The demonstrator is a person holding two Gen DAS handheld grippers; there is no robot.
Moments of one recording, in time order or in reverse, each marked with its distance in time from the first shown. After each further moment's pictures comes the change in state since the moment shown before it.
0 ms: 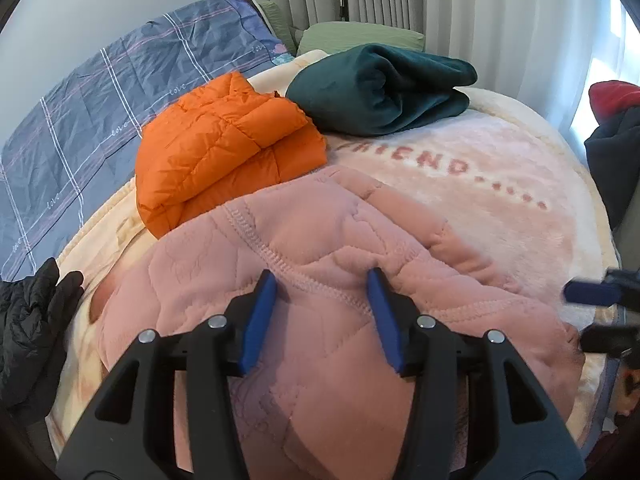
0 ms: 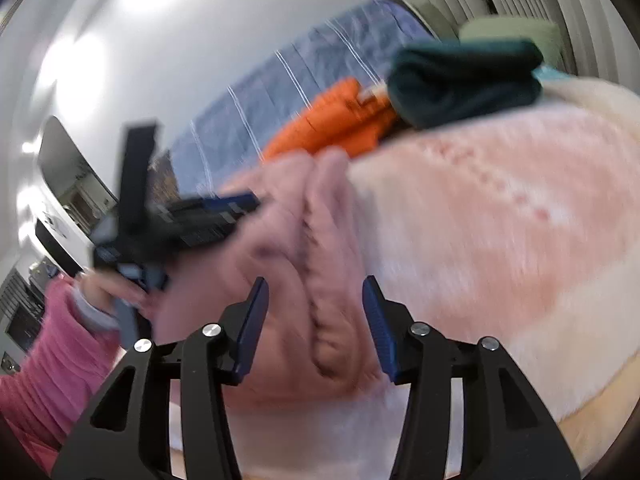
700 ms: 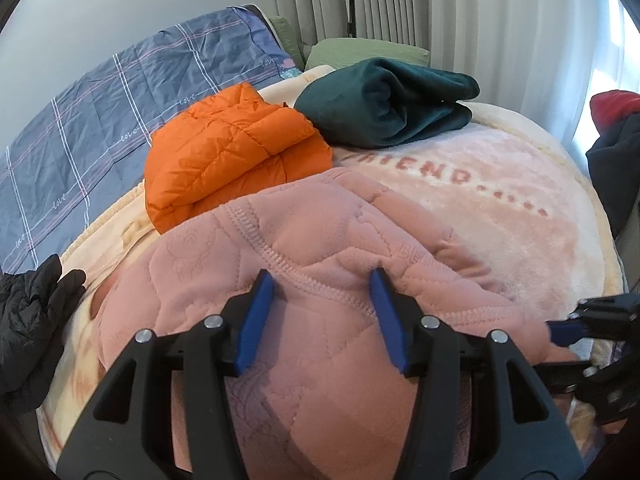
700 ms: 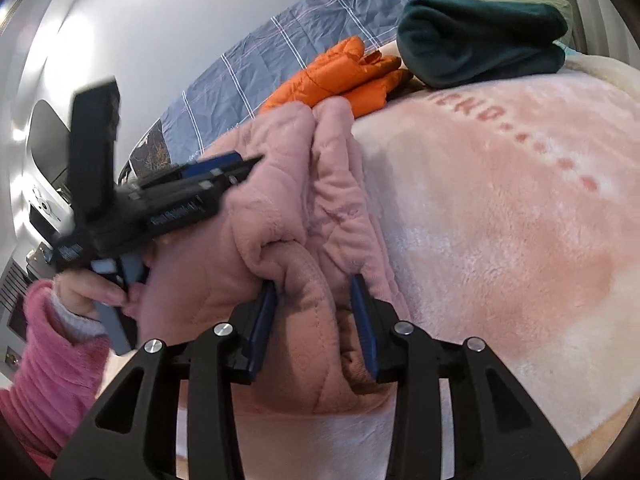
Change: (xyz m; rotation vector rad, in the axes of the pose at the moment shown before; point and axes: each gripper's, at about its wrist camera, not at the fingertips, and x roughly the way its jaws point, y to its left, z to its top) left arm -0.007 0.002 -0.013 -0.028 -0.068 0.008; right arm 0.046 0.004 -0.008 0.026 0.150 -0.034
